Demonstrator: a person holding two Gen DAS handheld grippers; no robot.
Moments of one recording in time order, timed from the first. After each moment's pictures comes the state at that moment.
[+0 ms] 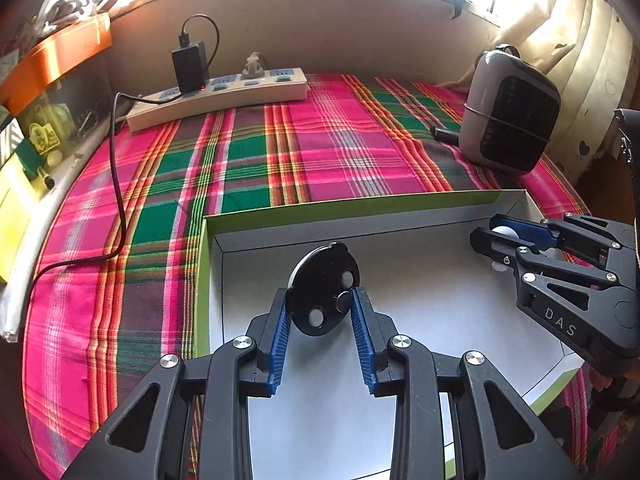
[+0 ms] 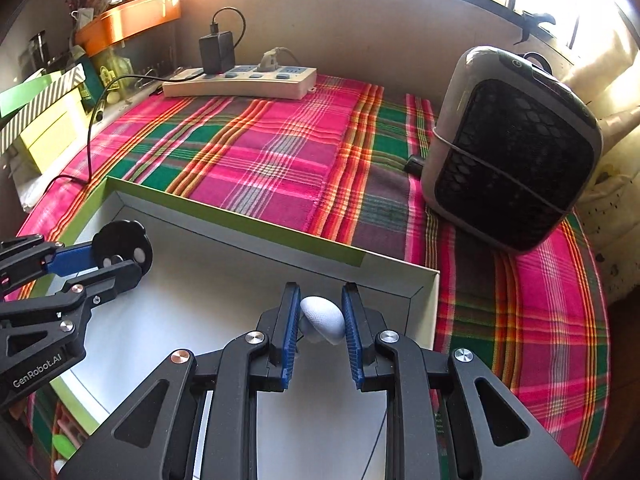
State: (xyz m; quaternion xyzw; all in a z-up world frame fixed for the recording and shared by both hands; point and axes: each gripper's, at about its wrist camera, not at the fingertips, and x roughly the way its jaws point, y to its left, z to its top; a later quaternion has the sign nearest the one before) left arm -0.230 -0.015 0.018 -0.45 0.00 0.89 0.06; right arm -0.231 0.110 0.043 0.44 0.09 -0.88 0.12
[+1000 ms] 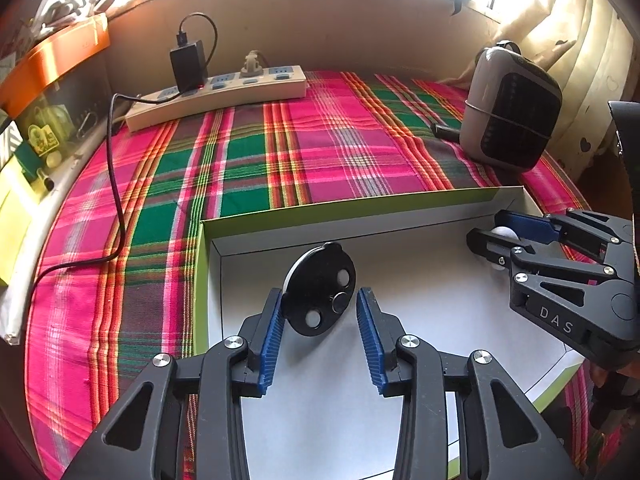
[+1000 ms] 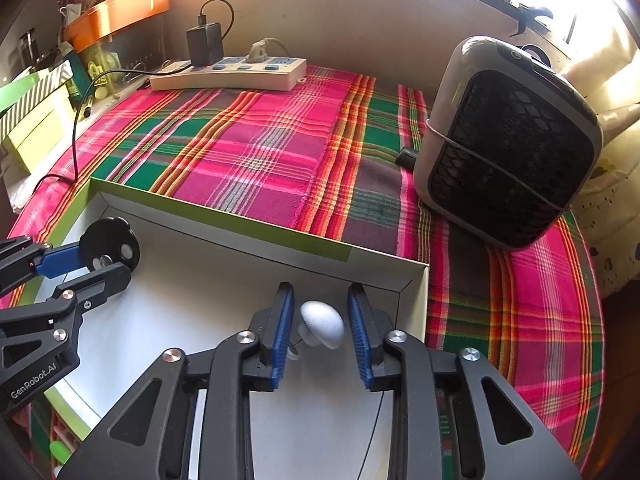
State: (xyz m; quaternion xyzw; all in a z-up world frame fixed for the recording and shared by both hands) left arm -0.230 -0.015 0.017 -0.45 0.00 0.89 0.06; right arm -0.237 0.110 0.040 0.46 0.10 -0.88 0.10
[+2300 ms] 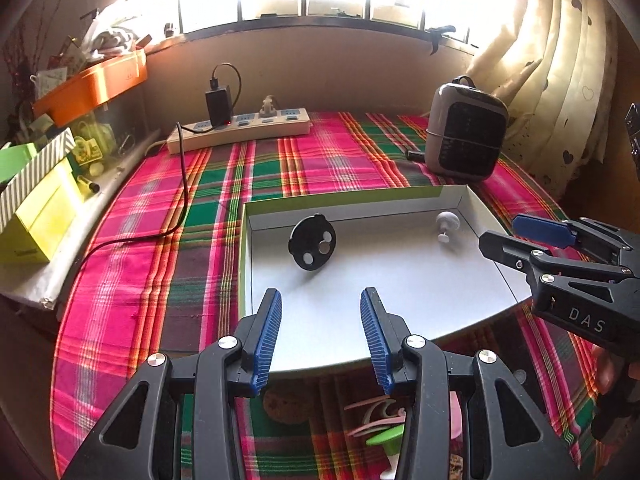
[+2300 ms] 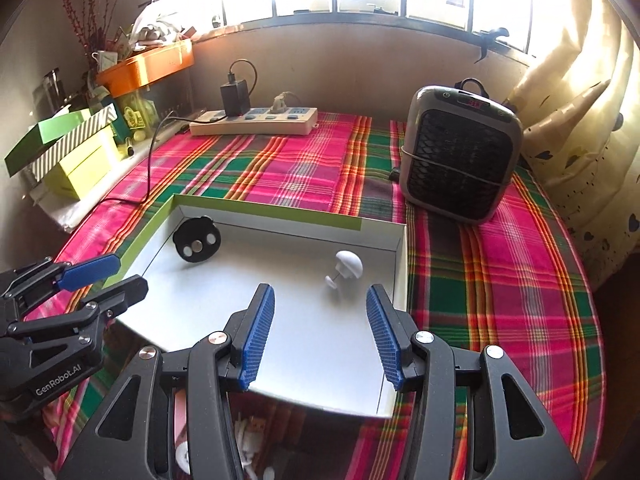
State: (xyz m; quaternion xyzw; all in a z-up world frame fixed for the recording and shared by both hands) left arm -0.137 -0.019 0.056 -0.39 0.01 0.92 0.05; right arm -0.151 0.119 0.087 0.39 0.04 -0.91 0.11
